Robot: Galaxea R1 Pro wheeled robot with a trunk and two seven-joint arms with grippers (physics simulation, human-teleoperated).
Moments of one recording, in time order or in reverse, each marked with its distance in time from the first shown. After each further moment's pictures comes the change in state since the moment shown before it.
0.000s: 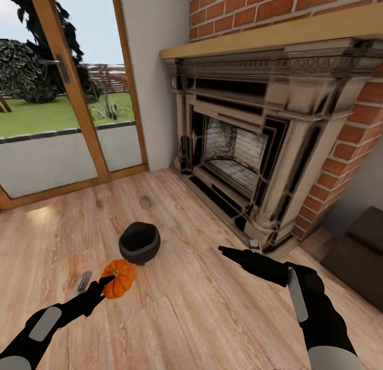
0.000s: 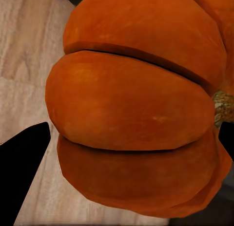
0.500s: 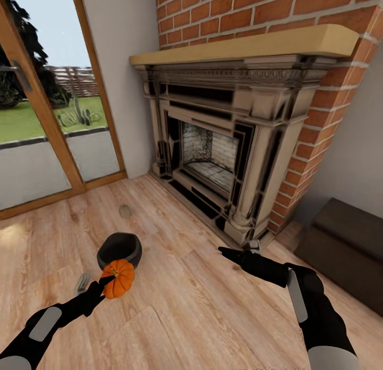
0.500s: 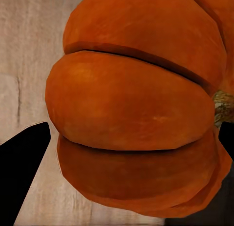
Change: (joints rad) left arm 0.000 -0.001 0.000 0.000 -0.002 0.000 0.000; right arm 0.000 0.000 0.000 0.011 -0.001 0.000 0.001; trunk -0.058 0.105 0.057
